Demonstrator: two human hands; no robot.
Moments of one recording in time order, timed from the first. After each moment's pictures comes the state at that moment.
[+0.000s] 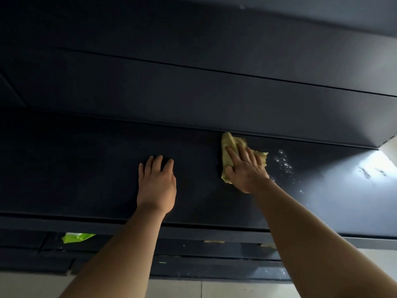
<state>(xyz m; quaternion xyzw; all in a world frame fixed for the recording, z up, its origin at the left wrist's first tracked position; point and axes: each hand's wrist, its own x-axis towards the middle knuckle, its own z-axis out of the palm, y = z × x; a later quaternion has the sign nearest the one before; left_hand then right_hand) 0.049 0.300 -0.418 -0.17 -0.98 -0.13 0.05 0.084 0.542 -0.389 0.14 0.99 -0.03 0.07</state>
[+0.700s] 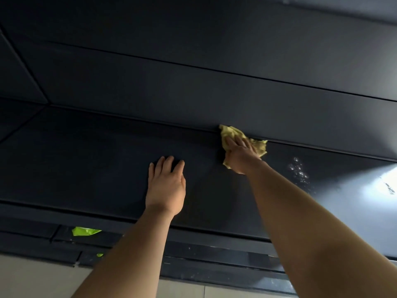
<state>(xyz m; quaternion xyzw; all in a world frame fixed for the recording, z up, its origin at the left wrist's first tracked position) 0.048 0.298 -0.421 -0.16 -0.98 -0.14 0.07 0.011 0.528 -0.385 0.14 0.98 -0.08 0.09</state>
